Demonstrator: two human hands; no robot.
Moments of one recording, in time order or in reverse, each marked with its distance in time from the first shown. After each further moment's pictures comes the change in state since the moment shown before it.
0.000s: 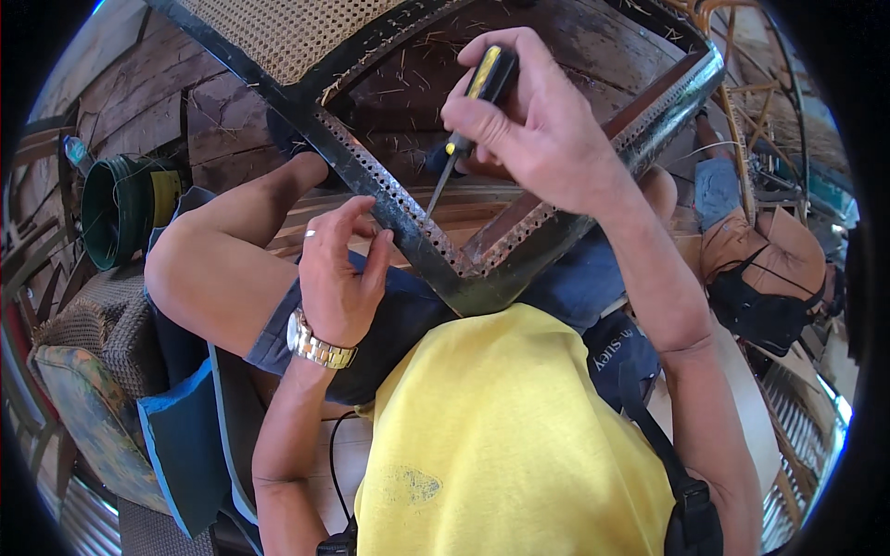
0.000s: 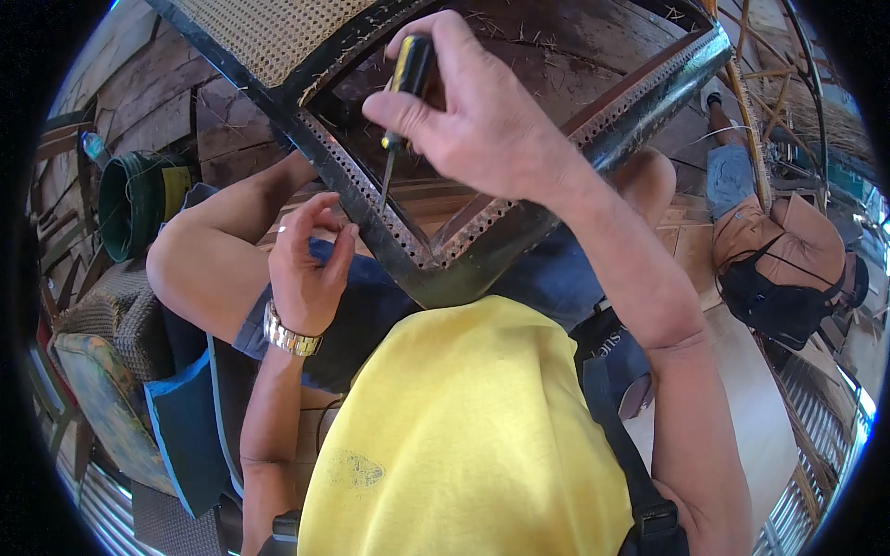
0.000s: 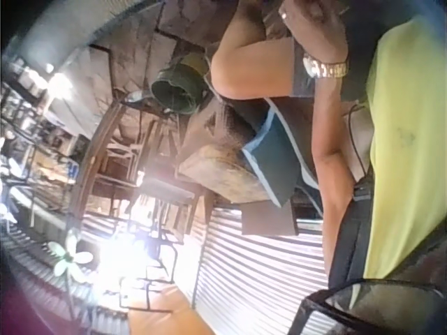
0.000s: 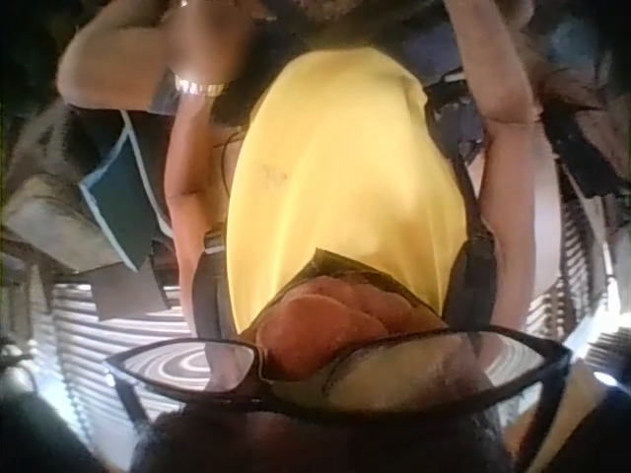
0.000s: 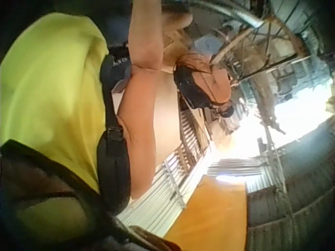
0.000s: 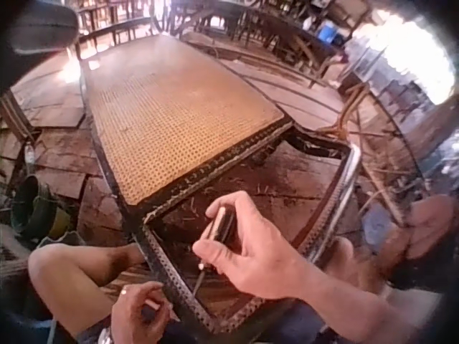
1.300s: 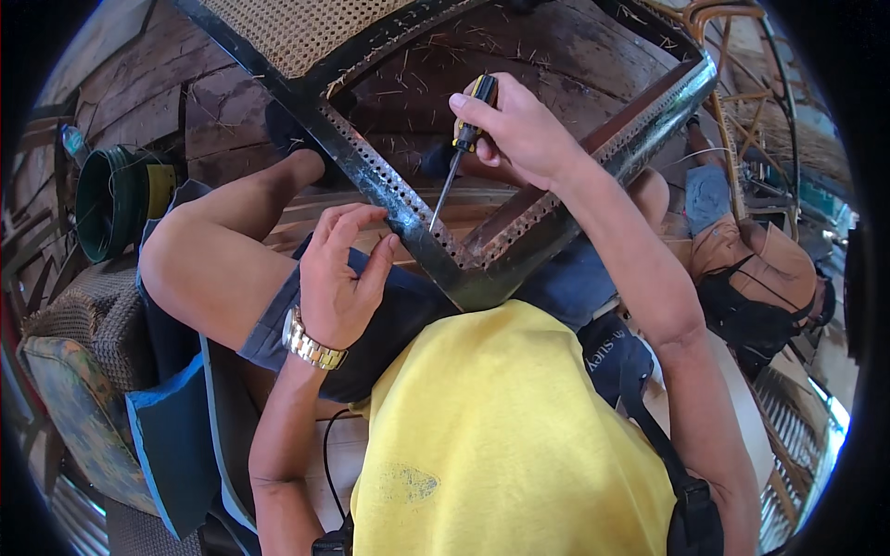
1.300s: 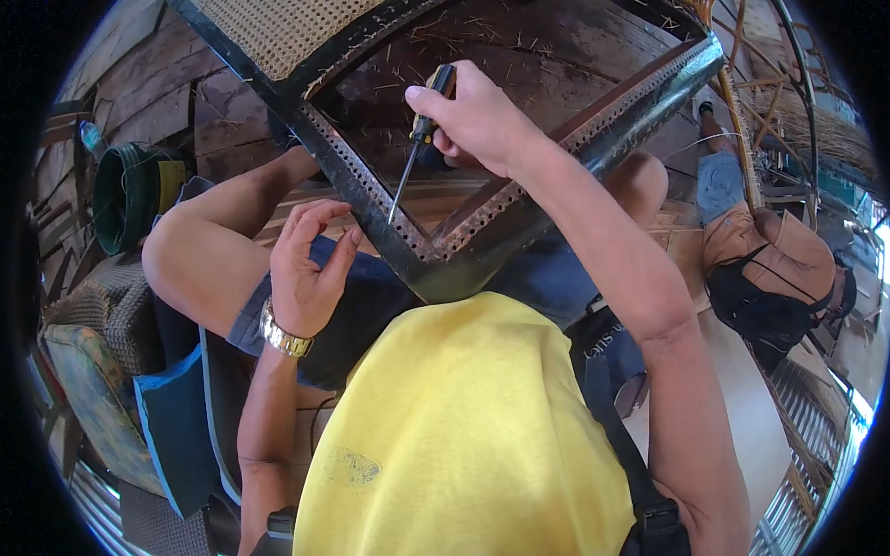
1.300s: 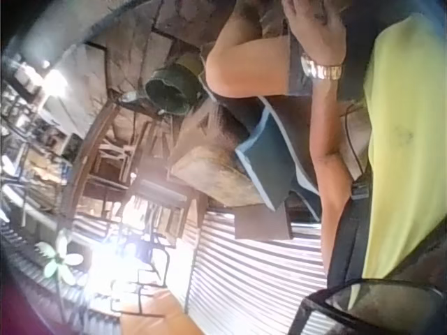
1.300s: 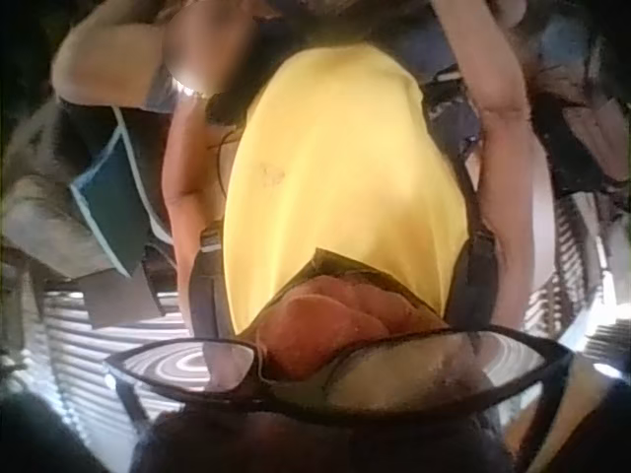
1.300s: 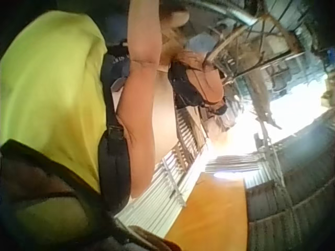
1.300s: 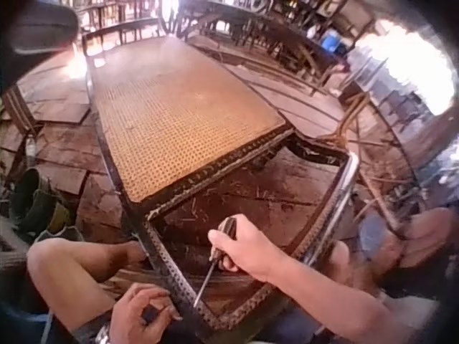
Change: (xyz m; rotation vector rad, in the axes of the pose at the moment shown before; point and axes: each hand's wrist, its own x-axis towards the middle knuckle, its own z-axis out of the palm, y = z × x) left_hand -0.010 -0.006 -0.004 -0.114 -0.013 0.077; right_hand 0.010 0.053 0.012 0.374 -0.013 0.574
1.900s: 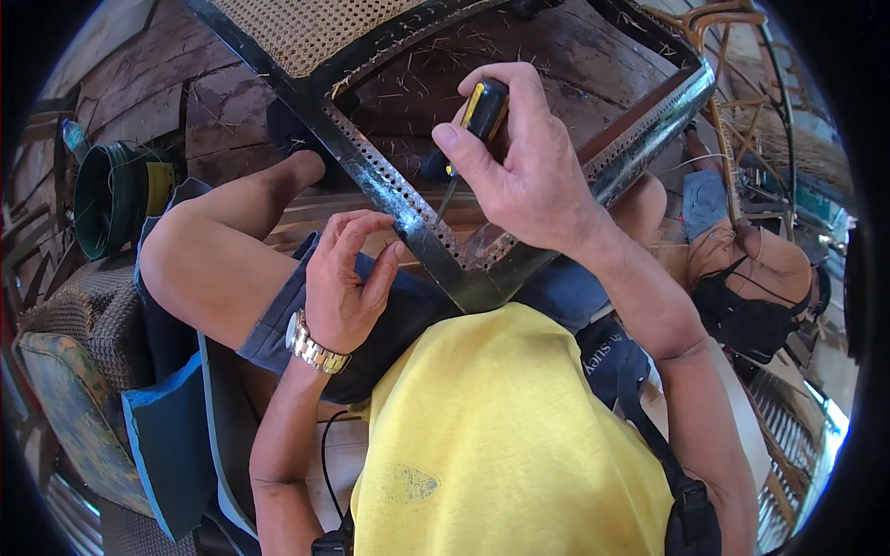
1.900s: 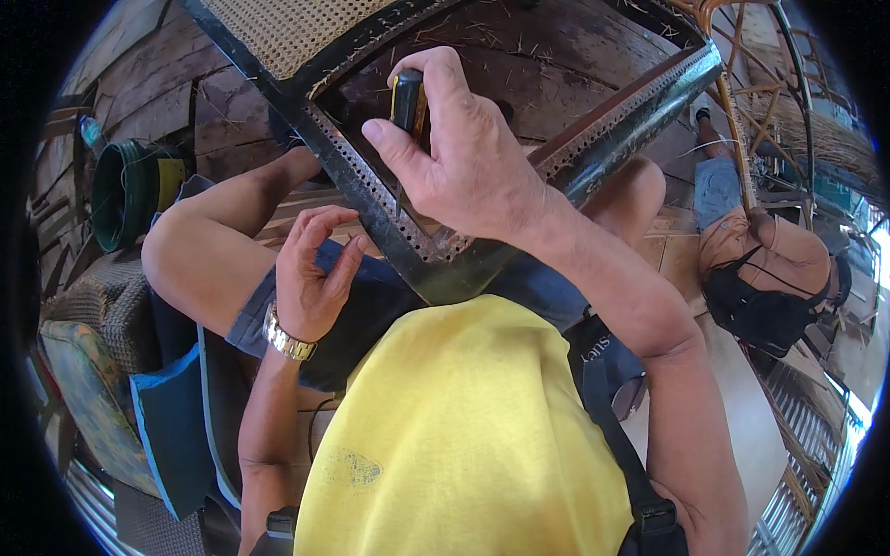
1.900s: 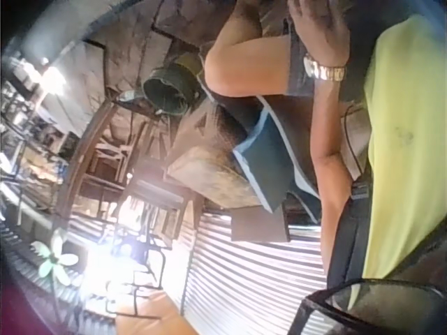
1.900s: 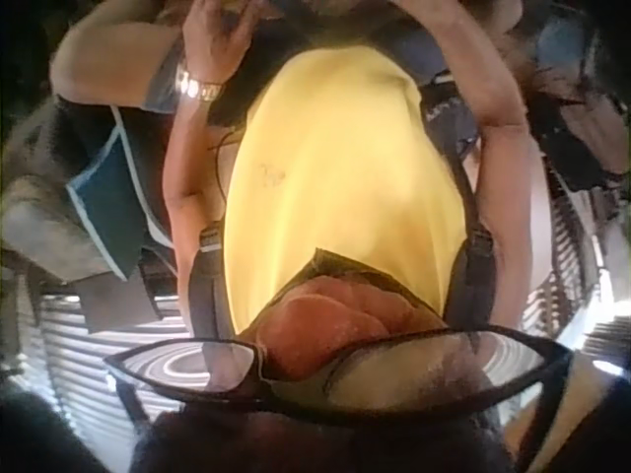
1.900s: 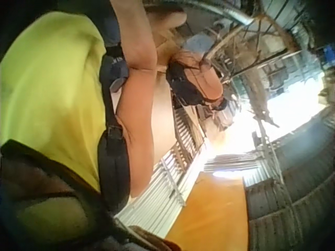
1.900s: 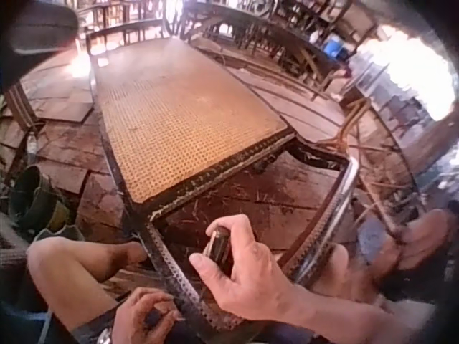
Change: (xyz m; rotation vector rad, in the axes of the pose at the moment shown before) left_hand -0.007 -0.002 0.001 -0.050 -0.011 -0.035; right_hand -0.058 -0.029 0.043 -0.629 0.167 -0.689
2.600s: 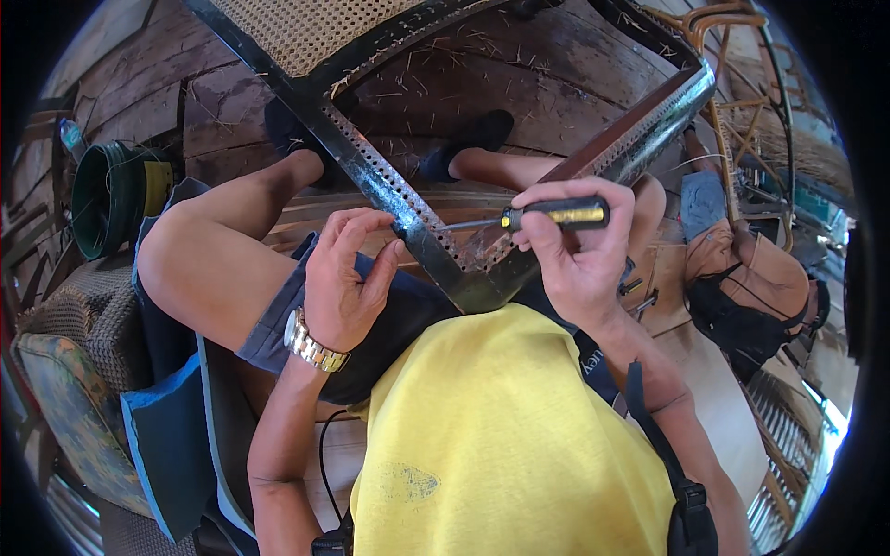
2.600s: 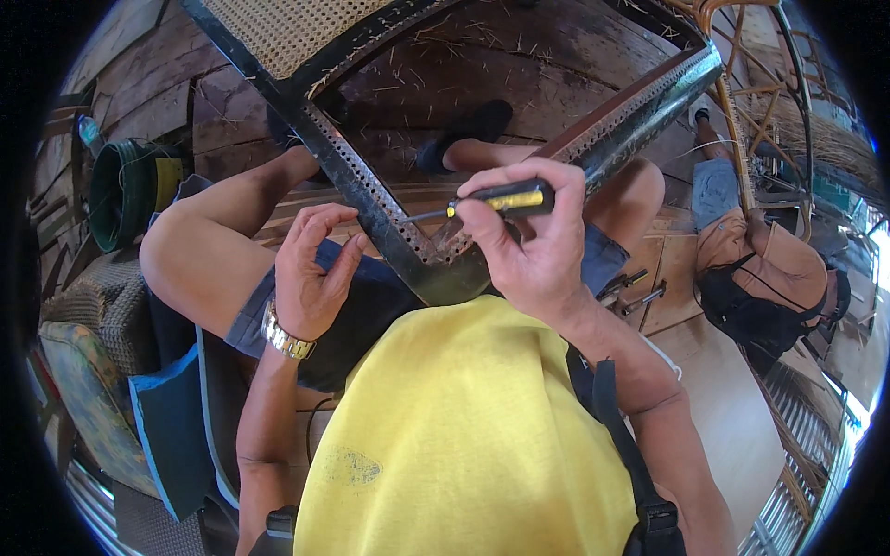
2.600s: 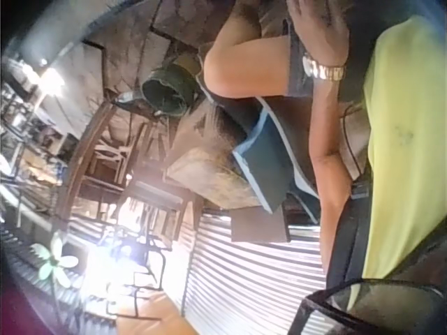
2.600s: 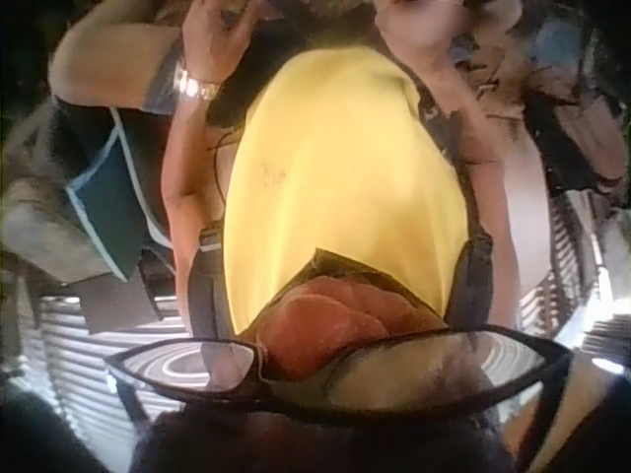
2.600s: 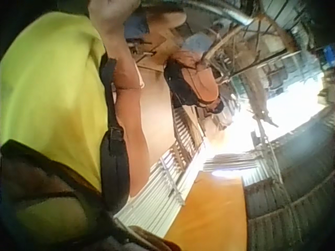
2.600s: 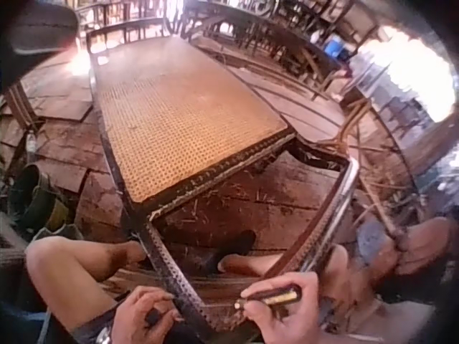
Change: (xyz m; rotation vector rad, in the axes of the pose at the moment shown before) left_hand 0.005 0.001 0.002 -0.005 -0.013 0.011; right_hand -0.089 0.006 -0.007 0.329 0.234 0.037
